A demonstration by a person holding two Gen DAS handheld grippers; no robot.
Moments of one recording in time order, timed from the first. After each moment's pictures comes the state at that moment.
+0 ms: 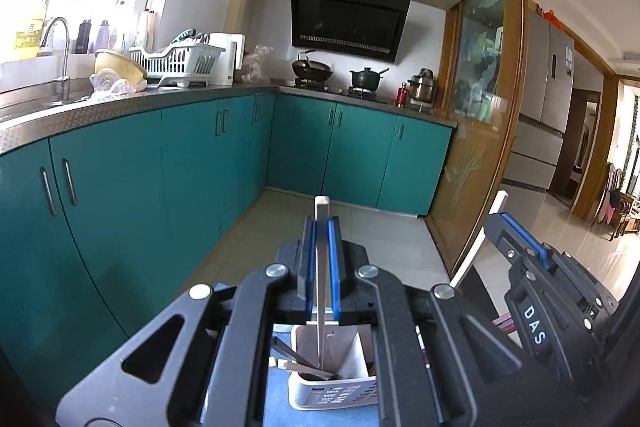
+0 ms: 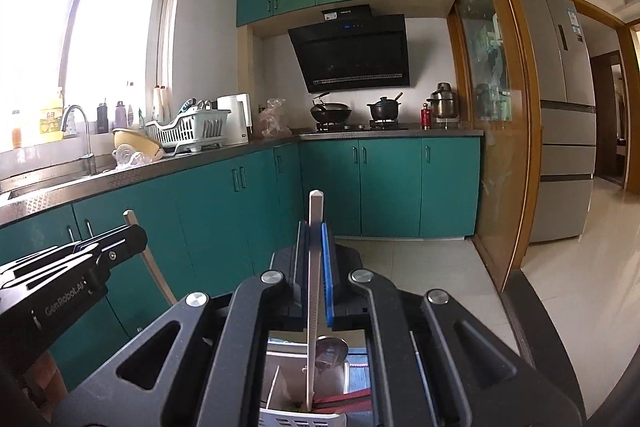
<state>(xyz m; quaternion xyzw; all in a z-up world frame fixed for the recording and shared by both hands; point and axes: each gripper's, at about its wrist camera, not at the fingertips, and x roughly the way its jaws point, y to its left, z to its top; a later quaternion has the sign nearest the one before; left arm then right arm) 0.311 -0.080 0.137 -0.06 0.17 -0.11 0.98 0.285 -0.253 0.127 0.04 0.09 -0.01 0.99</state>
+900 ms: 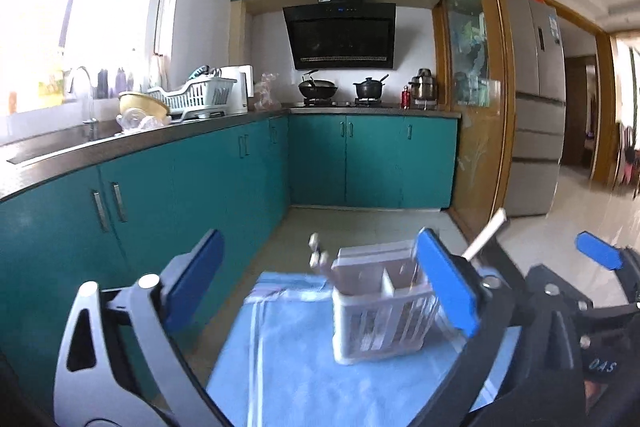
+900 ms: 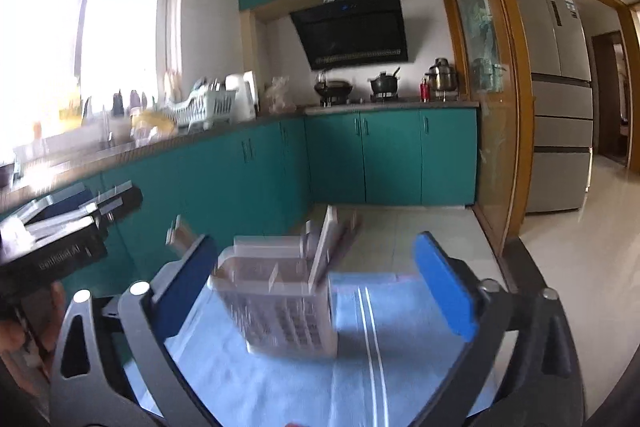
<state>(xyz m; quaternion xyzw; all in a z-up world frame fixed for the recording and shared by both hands) 0.187 -0.055 0.102 0.03 0.12 -0.08 0.99 0.149 -0.261 0.079 0.04 0.15 -0.01 0.99</state>
